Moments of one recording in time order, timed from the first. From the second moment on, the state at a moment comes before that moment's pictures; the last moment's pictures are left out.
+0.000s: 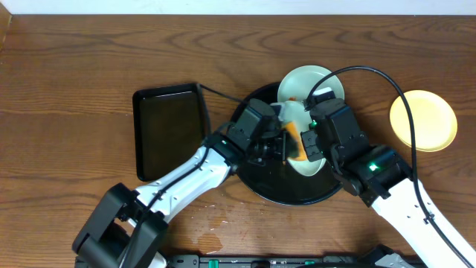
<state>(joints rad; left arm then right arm) -0.71 1.64 0.96 -0.04 0.49 -0.71 0.57 1.20 1.05 -0.73 0.28 0.14</state>
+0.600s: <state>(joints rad) -0.61 1.63 0.95 0.29 0.69 -0.74 0.57 1.19 1.05 -0.71 0.32 0.13</state>
